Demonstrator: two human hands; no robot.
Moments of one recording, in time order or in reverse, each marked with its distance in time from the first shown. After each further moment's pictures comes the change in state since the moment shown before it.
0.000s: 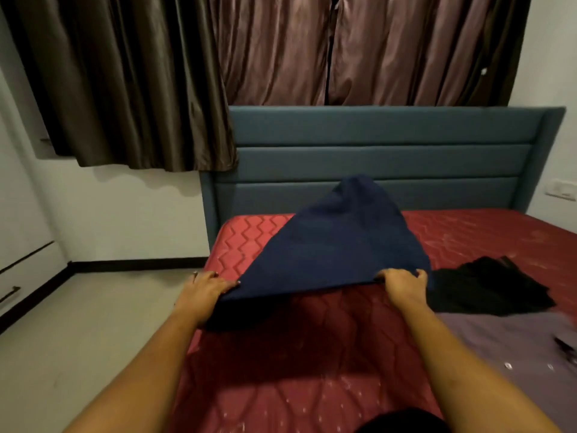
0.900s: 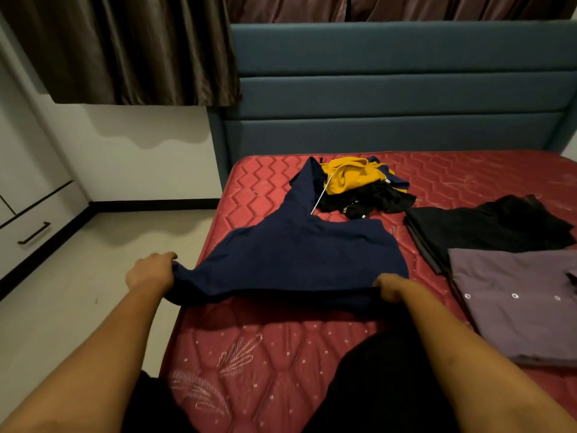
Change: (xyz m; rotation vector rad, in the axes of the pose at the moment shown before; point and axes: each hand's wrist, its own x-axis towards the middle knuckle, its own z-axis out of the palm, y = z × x) left_hand -0.096 -0.068 0.052 -0.050 -0.314 -0.604; right_hand -0.073 -0.015 0.095 0.105 -0.673 -0.120
